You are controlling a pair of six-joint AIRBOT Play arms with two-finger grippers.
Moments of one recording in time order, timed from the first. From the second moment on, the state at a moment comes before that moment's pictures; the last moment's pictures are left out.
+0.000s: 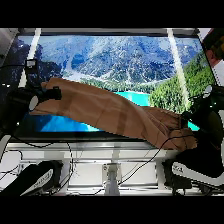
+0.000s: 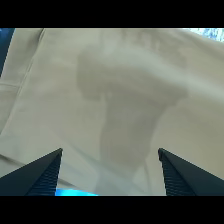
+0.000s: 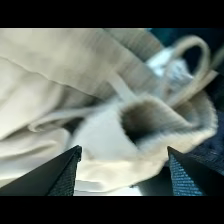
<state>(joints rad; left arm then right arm) -0.20 -0.96 0.89 1.91 -0.87 -1.95 -0.32 -1.31 0.98 -1.68 1.68 2.20</state>
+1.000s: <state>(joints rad) -0.20 -0.98 0.89 1.93 -0.86 -1.95 -0.26 -1.30 0.97 -1.70 1.66 2.18</state>
